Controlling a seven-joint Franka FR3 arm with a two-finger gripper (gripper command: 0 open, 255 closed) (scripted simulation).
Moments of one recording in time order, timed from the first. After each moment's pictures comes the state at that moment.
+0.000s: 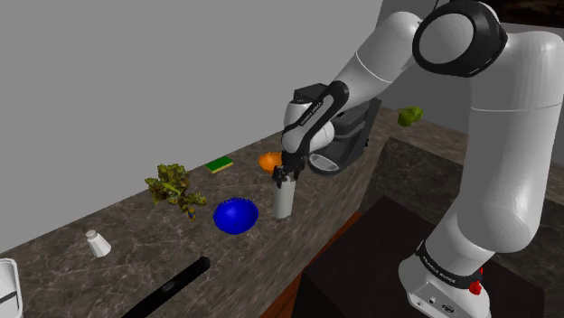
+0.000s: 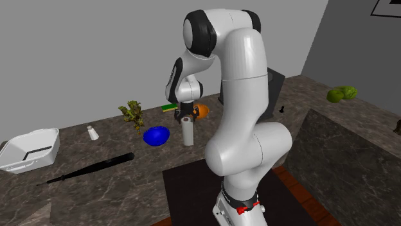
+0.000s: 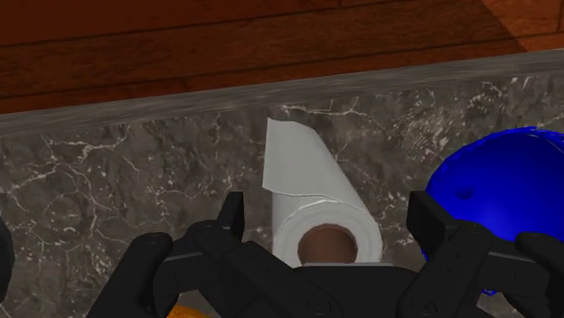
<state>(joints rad) 0.04 0.39 0.03 -2.27 0.07 2.66 0.03</state>
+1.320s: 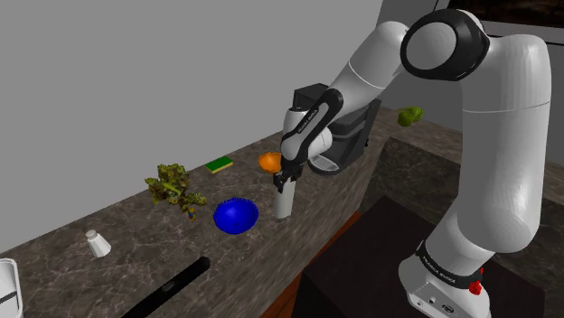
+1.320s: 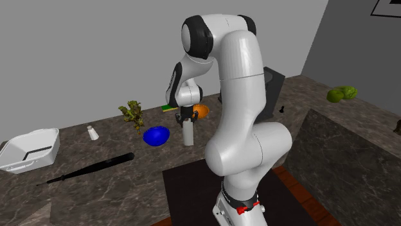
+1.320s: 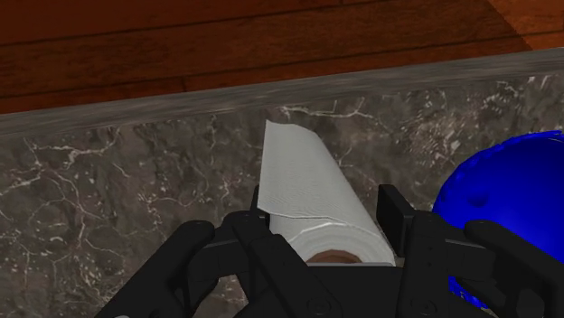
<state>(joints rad) 0.04 0.45 0.03 -2.26 0.07 2.71 0.04</state>
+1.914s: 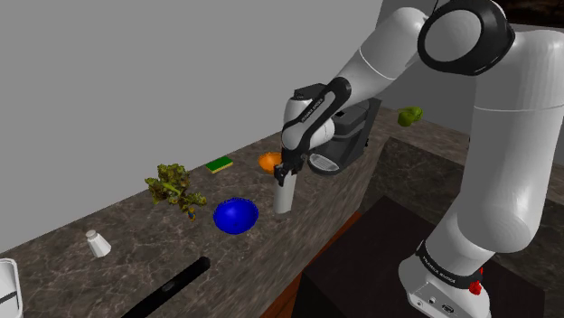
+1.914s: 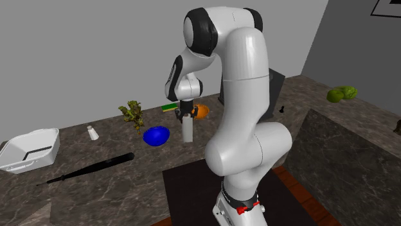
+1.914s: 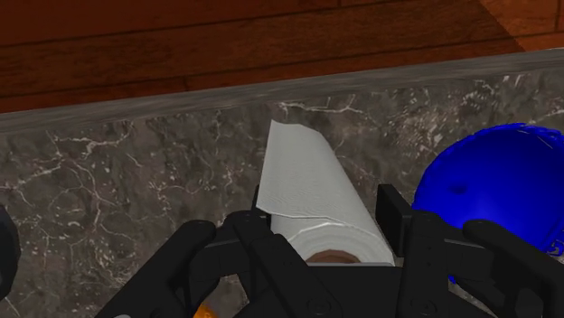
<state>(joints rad) 0.04 0.36 0.03 -2.27 0.07 2.63 0.04</state>
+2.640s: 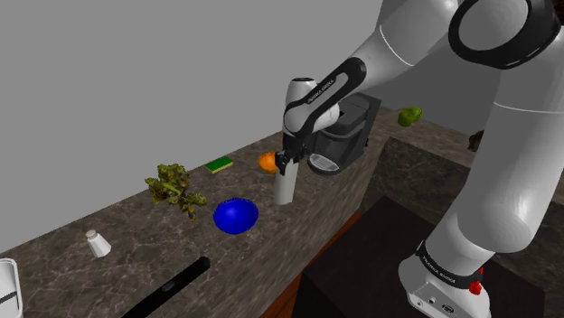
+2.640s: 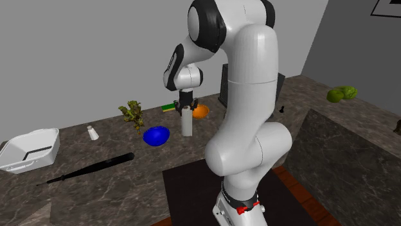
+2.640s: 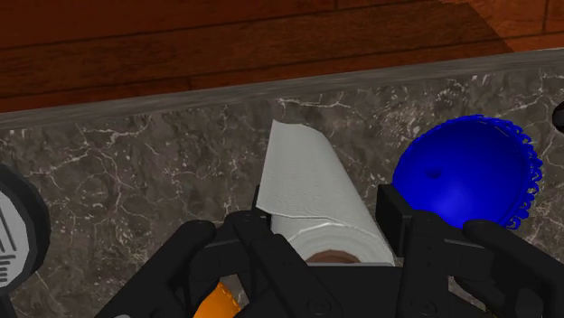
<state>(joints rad) 0.04 0.23 0.03 -2.28 0.06 2.50 0.05</state>
